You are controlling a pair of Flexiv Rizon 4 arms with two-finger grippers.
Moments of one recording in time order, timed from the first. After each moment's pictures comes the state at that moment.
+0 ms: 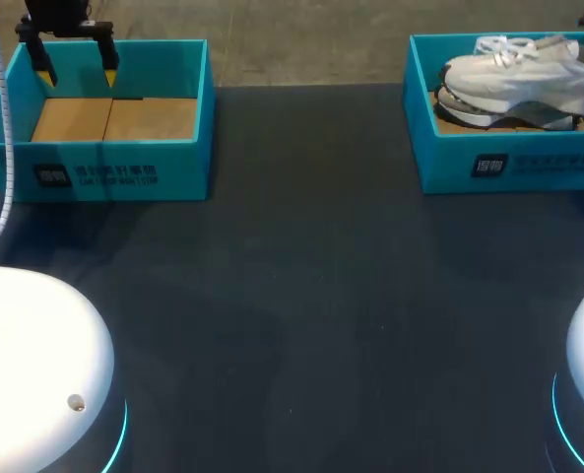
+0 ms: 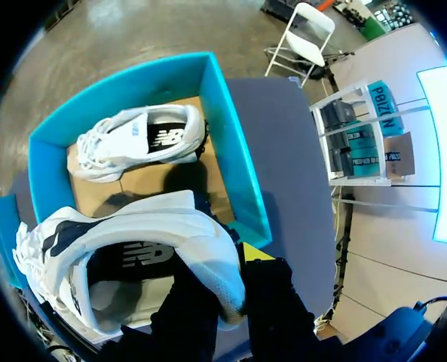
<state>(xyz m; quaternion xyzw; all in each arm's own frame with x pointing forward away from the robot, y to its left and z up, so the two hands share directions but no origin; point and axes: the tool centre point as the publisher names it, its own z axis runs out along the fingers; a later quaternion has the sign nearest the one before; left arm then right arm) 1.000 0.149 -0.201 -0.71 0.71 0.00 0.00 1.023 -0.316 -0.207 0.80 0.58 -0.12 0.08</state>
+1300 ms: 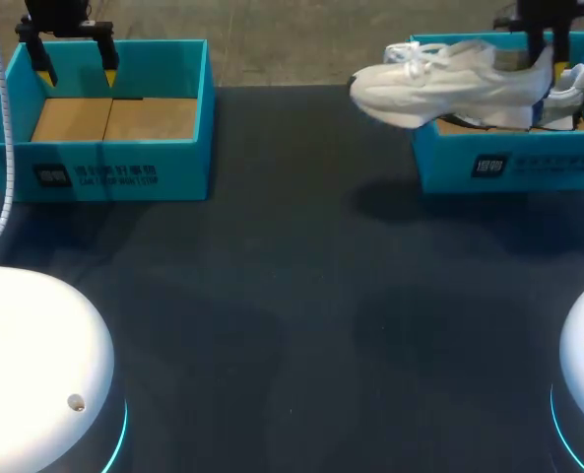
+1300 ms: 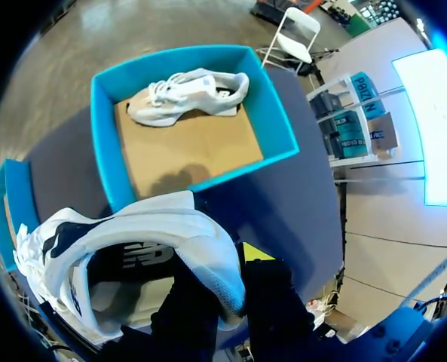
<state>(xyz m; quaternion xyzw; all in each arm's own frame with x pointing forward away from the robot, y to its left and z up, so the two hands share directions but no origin) 1.000 0.149 -0.201 -0.71 0.71 0.00 0.00 0.916 -0.138 -0.152 0.81 0.56 -0.14 0.11</state>
